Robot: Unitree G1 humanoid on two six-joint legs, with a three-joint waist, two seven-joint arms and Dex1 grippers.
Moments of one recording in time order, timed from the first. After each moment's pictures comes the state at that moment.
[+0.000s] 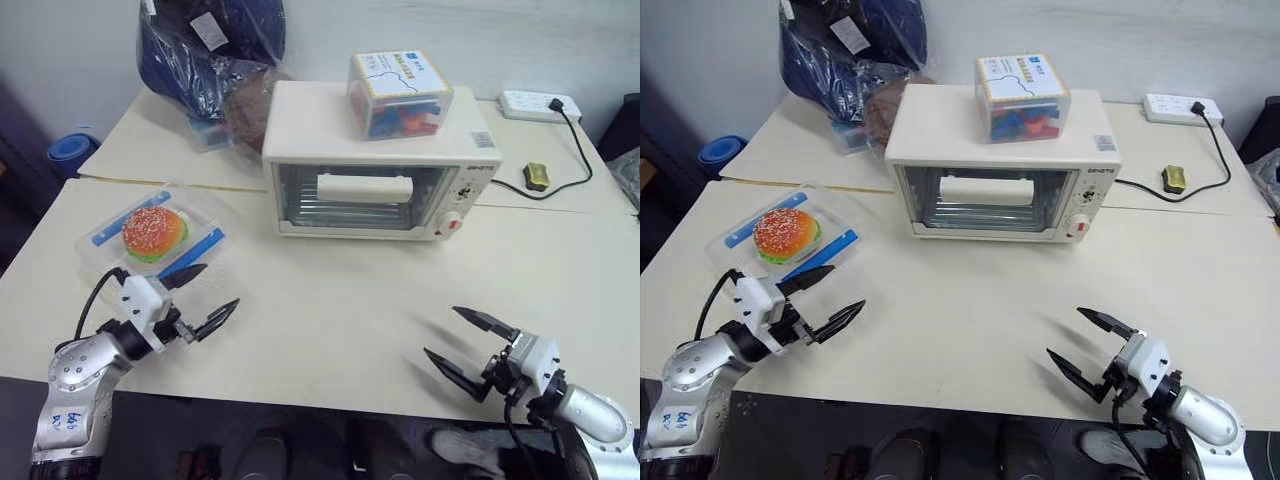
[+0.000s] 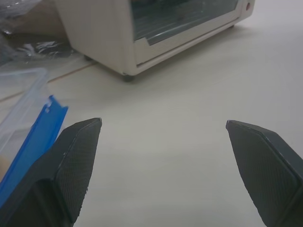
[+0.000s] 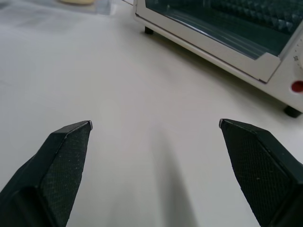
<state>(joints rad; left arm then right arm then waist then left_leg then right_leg) 0.06 0.56 0.26 -0.17 -0.37 0.01 -0.78 0.32 -0.54 -0.20 -0.15 0.40 -0.33 0.95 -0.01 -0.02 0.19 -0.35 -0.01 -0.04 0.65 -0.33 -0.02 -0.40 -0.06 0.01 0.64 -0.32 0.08</state>
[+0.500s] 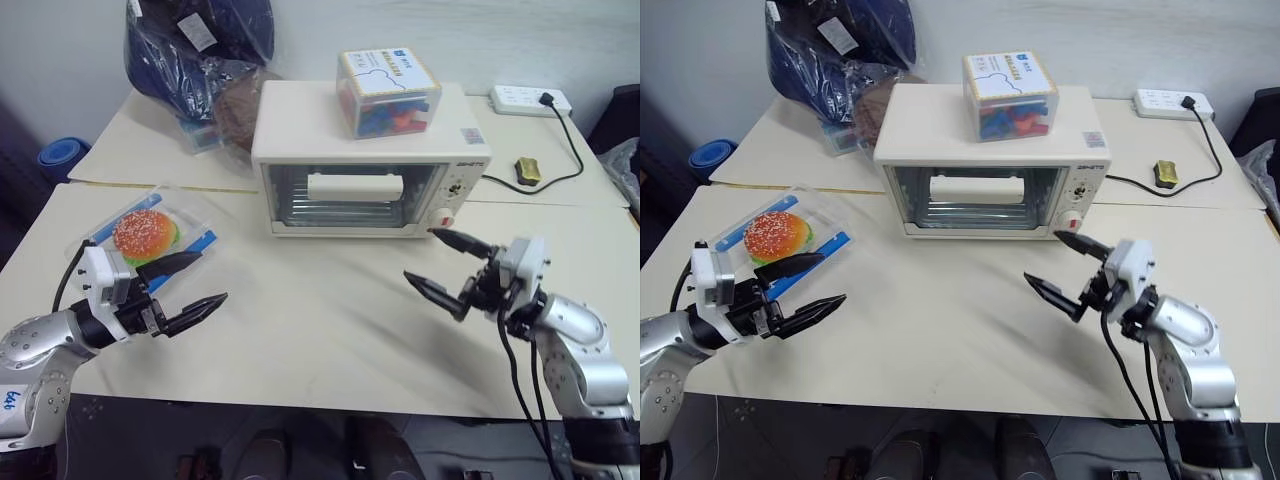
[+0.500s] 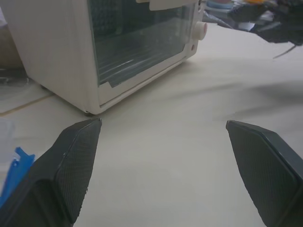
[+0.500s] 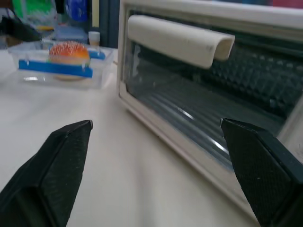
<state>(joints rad) 0.03 0.74 0.40 -0.26 -0.71 0.30 -0.97 -0.26 -0.58 -0.12 -0.15 0.57 0.11 0.92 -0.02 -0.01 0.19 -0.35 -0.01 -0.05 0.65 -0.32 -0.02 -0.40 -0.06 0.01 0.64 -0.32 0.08</state>
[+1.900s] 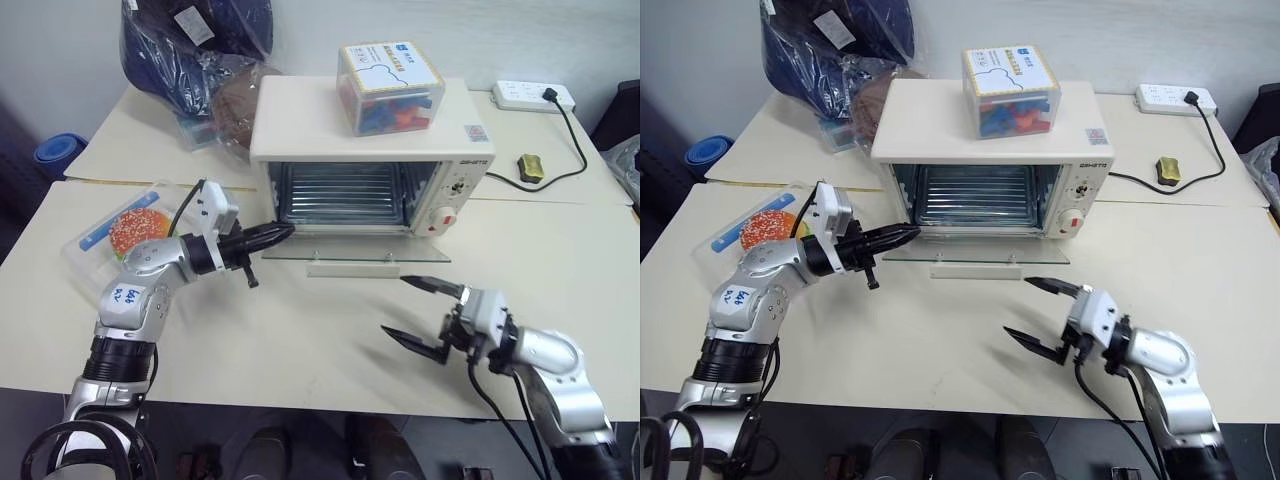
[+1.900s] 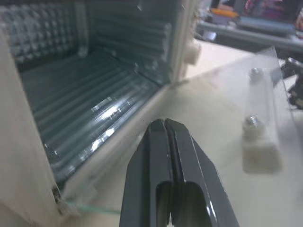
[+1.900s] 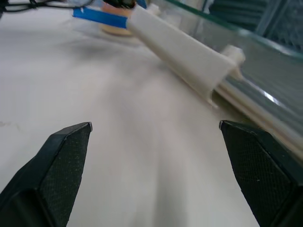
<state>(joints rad) -0.49 0.60 -0.01 0.02 -0.45 0.34 -0.92 0.09 -0.57 -0.13 -0.19 0.38 -0.16 1.03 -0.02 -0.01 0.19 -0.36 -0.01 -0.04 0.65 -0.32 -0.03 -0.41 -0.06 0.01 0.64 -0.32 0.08</state>
